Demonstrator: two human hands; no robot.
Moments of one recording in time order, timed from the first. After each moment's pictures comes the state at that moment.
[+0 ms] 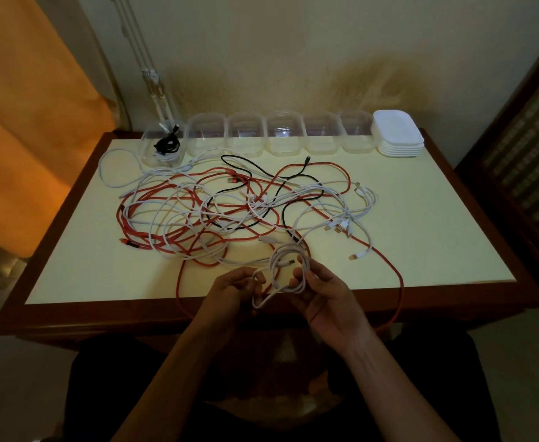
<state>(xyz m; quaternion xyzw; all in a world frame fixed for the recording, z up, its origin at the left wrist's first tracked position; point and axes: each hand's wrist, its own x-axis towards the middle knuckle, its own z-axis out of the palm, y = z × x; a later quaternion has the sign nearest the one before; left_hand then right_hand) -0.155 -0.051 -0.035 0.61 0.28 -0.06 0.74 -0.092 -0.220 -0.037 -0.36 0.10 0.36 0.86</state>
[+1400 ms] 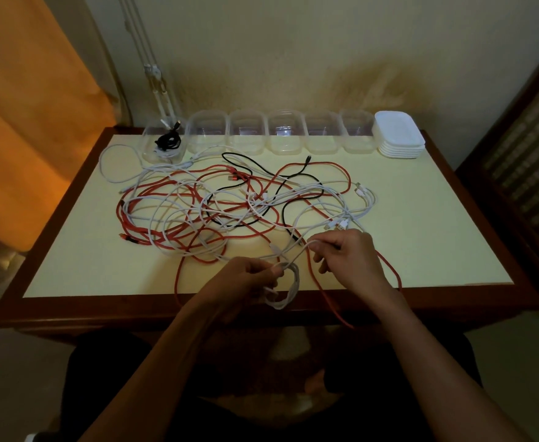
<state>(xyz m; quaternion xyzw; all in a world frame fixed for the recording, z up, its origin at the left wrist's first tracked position) -0.129 -0.047 -0.019 0.64 0.20 -0.17 0.72 -0.035 -0.232 -0.008 -0.88 -0.19 0.08 0.43</state>
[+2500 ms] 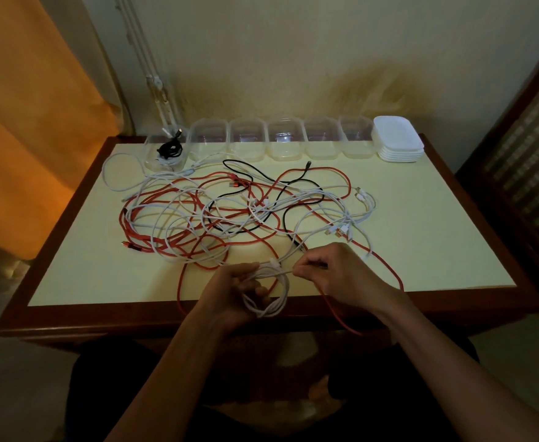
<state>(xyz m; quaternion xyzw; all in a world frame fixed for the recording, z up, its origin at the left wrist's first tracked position) -0.135 -0.048 -0.023 0.26 0.35 -0.12 0.89 -0.041 -0.227 -0.001 -0.84 -0.34 0.18 0.38</state>
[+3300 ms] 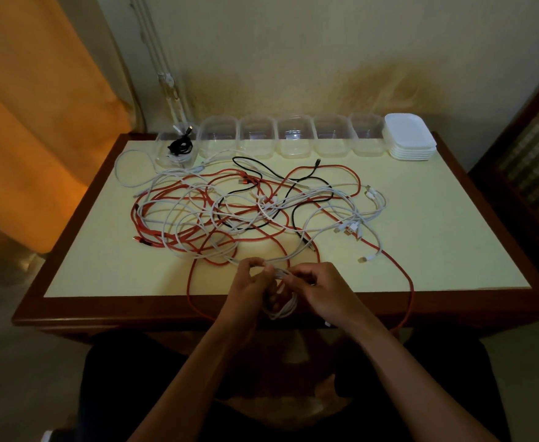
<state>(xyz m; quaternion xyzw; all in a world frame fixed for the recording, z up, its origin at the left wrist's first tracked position) -0.149 -0.068 -0.035 0.59 0.27 0.00 0.76 -0.074 -0.205 -0.034 -0.79 -0.23 0.25 0.52</state>
